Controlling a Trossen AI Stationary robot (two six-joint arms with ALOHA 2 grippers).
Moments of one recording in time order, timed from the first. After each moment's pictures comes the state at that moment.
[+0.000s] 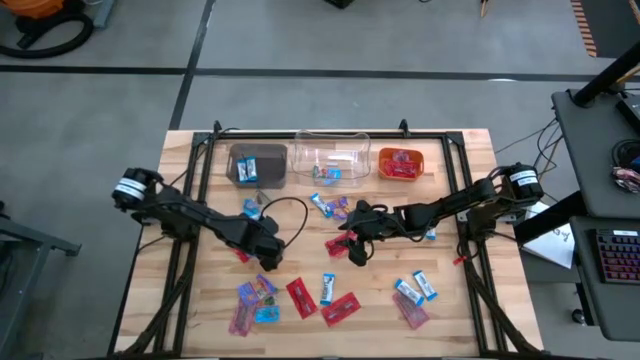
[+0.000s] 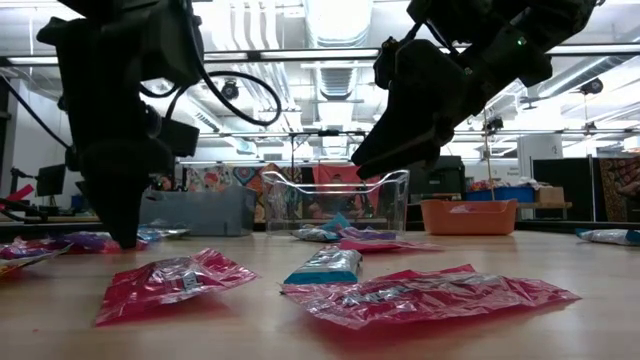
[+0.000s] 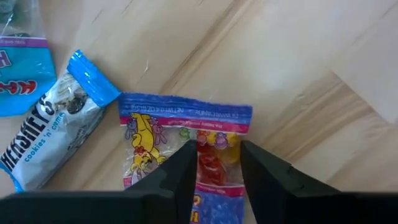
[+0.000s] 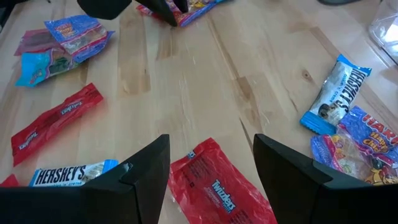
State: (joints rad) left arm -0.29 1.60 0.81 -0.71 -0.23 -1.01; right arm 0.13 1.62 0.76 0.24 0.12 0.33
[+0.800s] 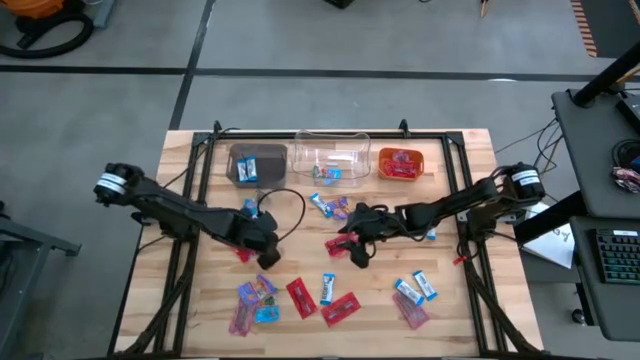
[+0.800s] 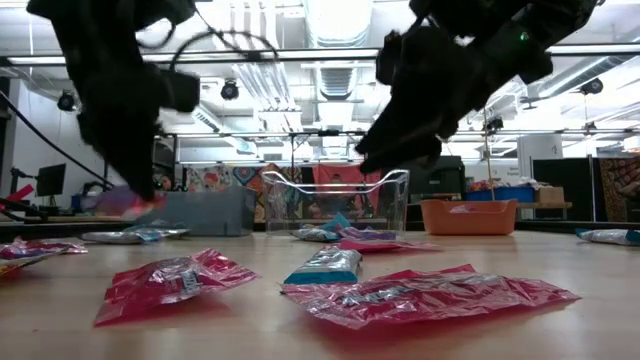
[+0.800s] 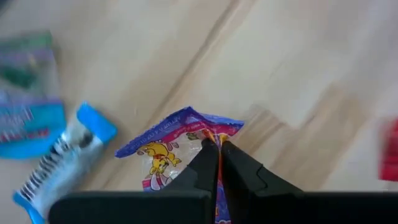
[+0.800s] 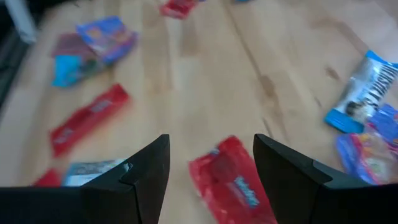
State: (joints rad) left arm -0.29 1.39 0.80 -0.68 -0.27 -0.88; right arm 0.13 1.59 0.76 0.23 0.04 0.36
